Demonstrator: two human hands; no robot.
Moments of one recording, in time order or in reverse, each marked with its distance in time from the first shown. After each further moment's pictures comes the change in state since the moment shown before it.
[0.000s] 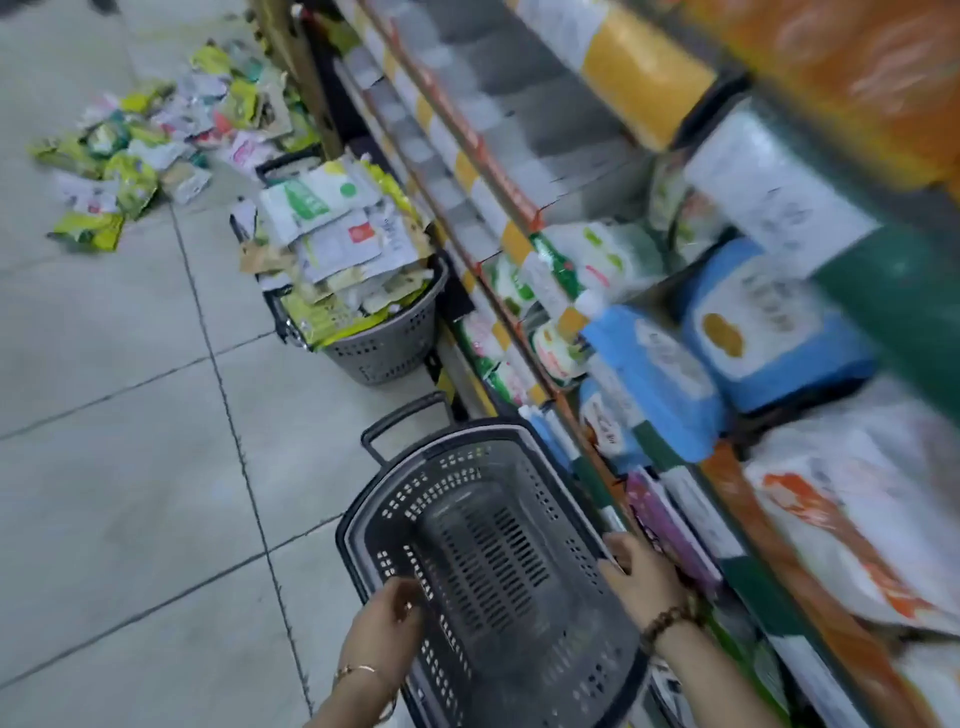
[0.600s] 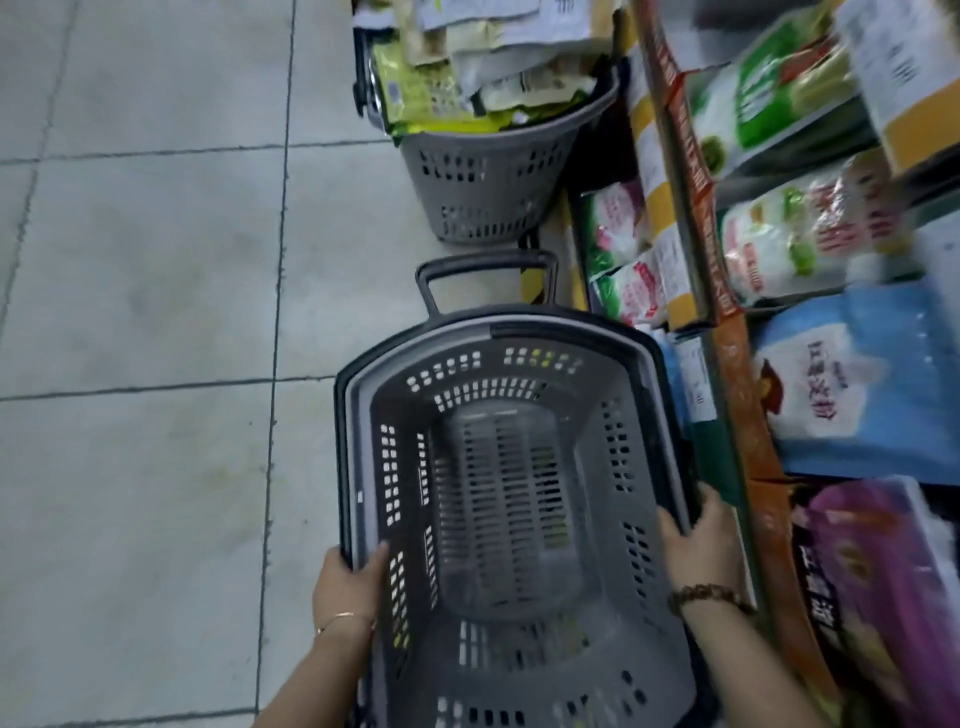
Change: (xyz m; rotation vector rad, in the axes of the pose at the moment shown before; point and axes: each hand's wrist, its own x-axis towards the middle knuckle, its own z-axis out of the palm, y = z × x) left_hand 0.118 -0.149 0.160 -0.512 0.428 -0.611; right_hand 0.170 0.080 0.103 -0.223 0.207 -0.062
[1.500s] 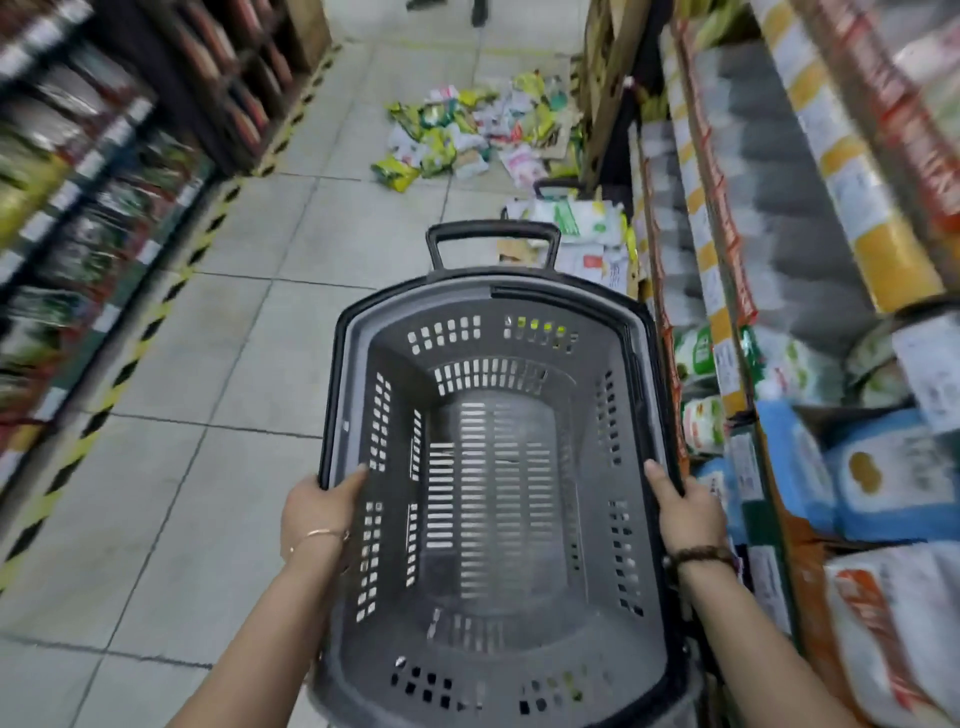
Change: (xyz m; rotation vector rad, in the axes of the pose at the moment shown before) left_hand -0.186 0.096 -0.355 -0.293 0.238 0.206; right_hand -0.224 -0.215 -0.244 0.351 -0.106 -0.222
